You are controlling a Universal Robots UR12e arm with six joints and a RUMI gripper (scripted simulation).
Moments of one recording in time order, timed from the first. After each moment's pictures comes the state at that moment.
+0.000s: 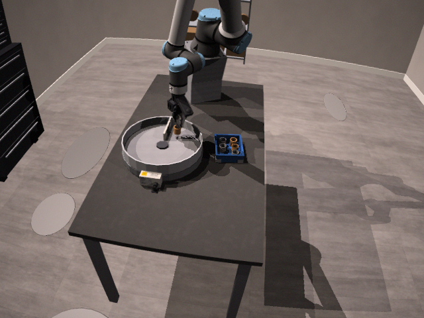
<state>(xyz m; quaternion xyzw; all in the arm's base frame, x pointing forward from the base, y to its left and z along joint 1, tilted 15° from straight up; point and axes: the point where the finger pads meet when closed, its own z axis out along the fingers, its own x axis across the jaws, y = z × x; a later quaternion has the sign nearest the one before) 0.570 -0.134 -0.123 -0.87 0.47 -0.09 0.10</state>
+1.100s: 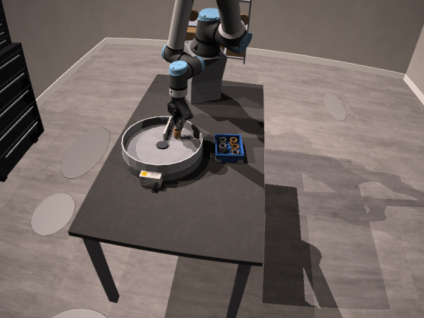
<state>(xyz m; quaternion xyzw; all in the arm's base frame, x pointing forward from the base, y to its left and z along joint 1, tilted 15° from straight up) 0.574 -0.132 -0.141 -0.87 0.47 -0.09 0.10</state>
